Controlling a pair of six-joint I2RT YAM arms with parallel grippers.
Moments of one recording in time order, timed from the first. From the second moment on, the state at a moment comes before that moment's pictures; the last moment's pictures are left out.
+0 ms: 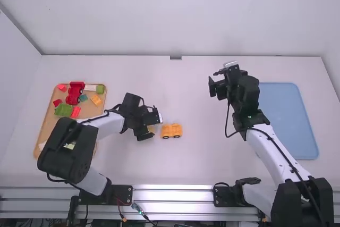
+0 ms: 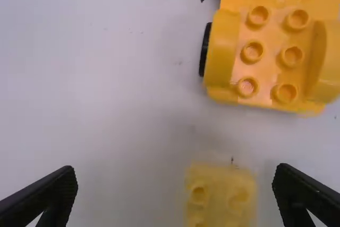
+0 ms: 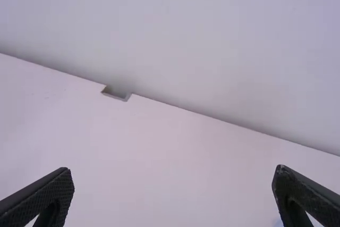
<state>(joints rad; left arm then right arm) -0.24 1.64 0.69 -0.19 0.36 1.00 0.17 1.25 0.72 0.20 -0.11 -0.20</state>
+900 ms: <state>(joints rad) 0.06 1.84 0.59 -0.04 0.97 1.33 0.18 1.53 0.73 0.13 -0.93 -0.59</state>
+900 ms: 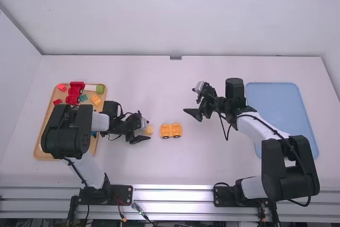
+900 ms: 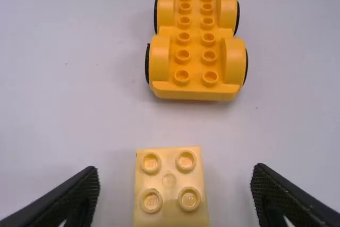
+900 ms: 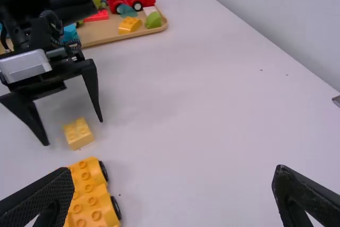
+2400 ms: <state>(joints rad) 0.05 1.67 0.54 0.13 0.98 1.09 0.31 1.74 0.66 0.30 -0.89 -0.74</state>
